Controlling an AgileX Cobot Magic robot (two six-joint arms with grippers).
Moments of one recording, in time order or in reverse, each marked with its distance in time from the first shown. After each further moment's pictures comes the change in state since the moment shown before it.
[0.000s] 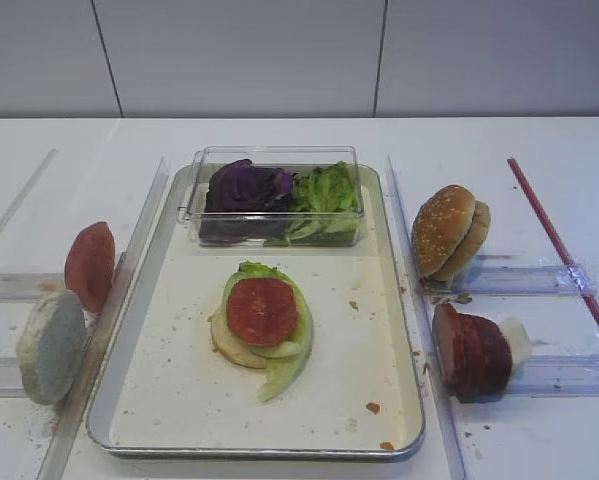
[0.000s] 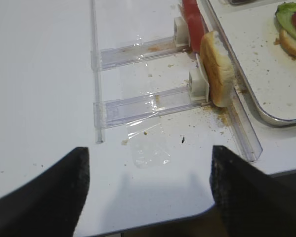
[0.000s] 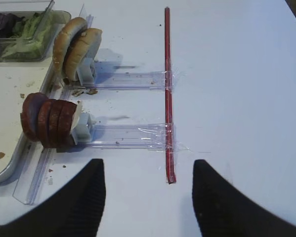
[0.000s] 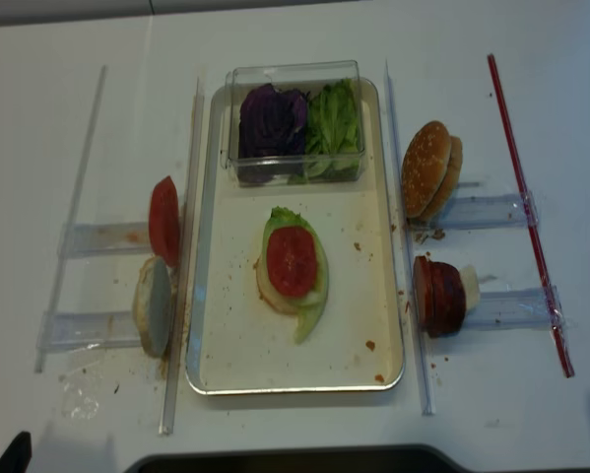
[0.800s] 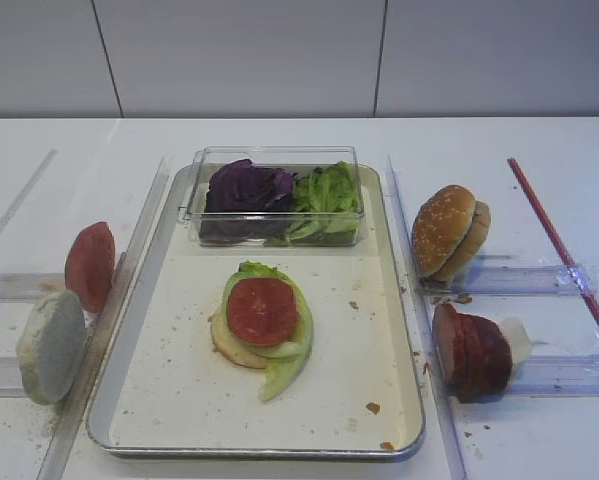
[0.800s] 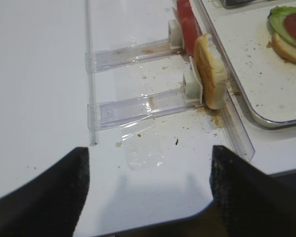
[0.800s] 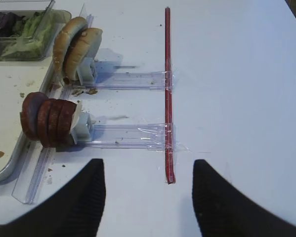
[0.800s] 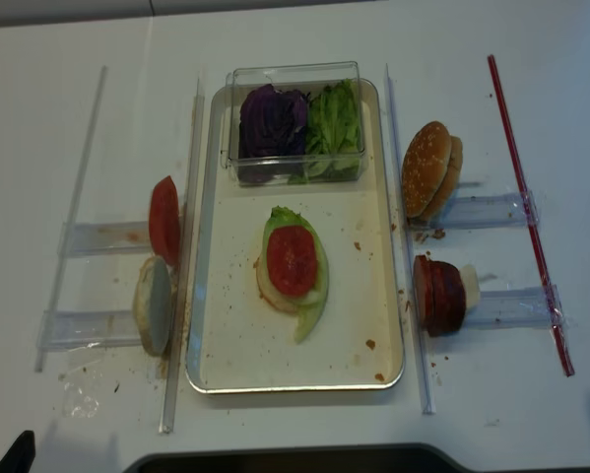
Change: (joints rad) left arm 0.000 -0.002 0.000 -0.021 -0.002 0.000; right arm 0.000 0.000 0.000 0.000 0.000 -0.008
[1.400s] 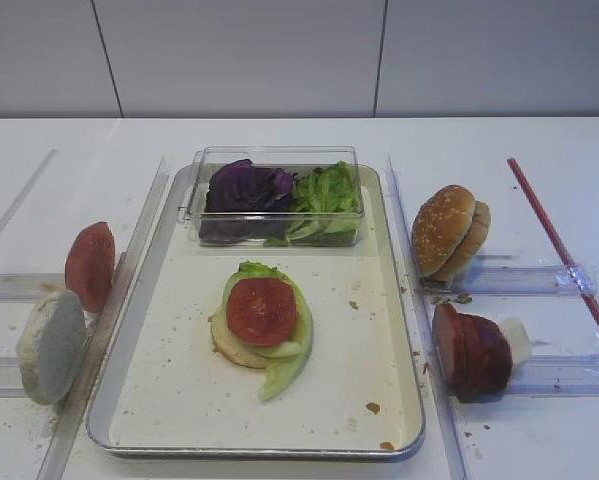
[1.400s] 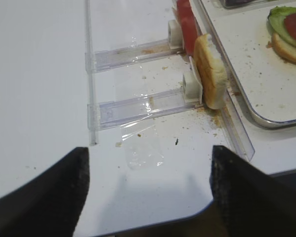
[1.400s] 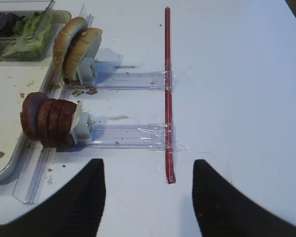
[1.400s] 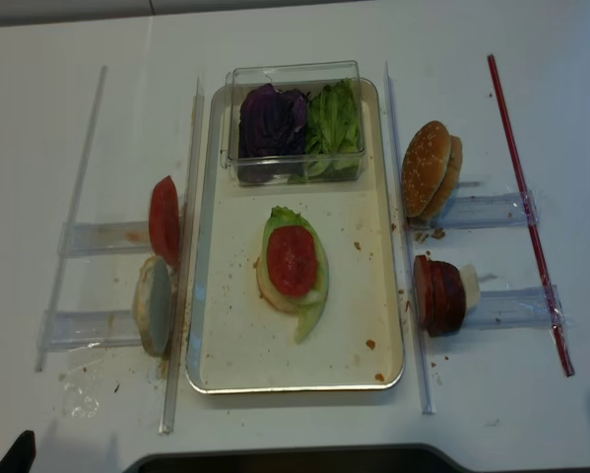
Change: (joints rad) left arm 0.000 0.000 0.000 0.000 0.000 0.000; right arm 0.000 0.000 0.000 0.000 0.000 0.002
